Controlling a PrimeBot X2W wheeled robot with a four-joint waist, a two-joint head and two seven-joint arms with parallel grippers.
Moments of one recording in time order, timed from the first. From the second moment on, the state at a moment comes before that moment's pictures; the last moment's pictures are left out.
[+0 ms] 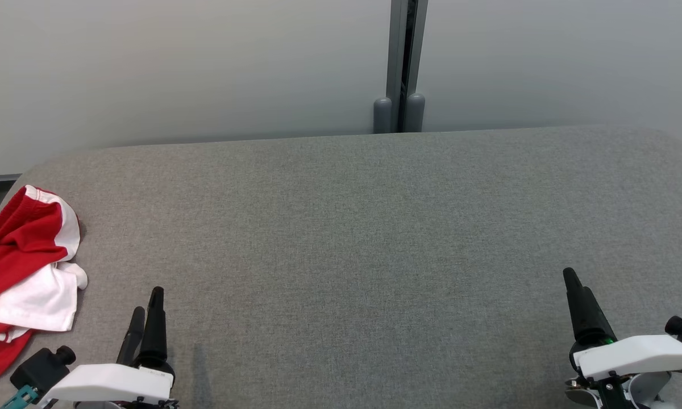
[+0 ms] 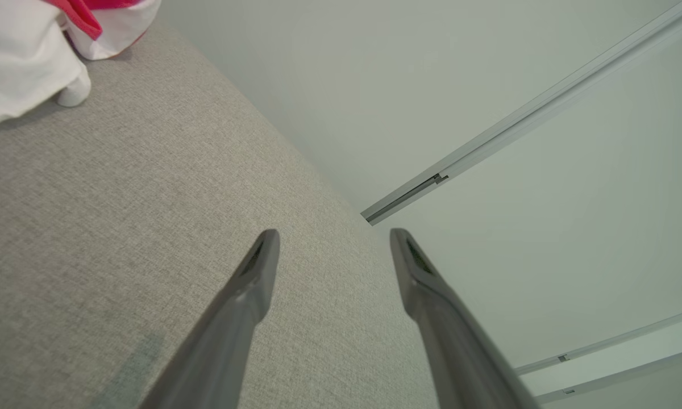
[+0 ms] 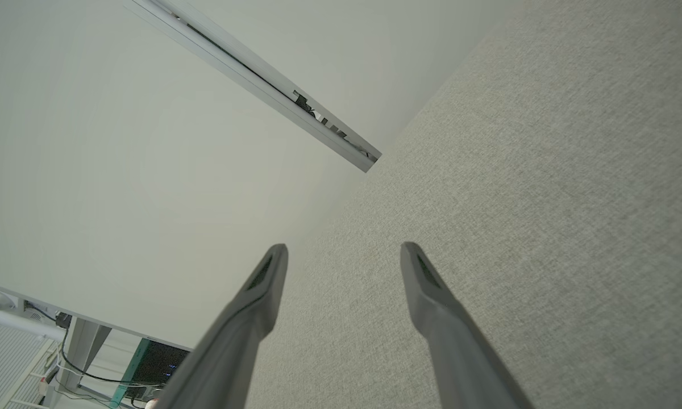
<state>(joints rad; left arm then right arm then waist) -0.05 0.05 0.05 0.34 -0.98 -0.12 -0.04 -0.09 -0.05 0.00 0.31 1.02 0.13 -0.04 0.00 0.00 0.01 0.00</state>
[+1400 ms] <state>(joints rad) -0.05 0.06 0.02 0.36 -0.45 -0.07 -0.16 -0.11 -0.04 0.01 0.35 0.46 0.13 -0.16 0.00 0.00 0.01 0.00</state>
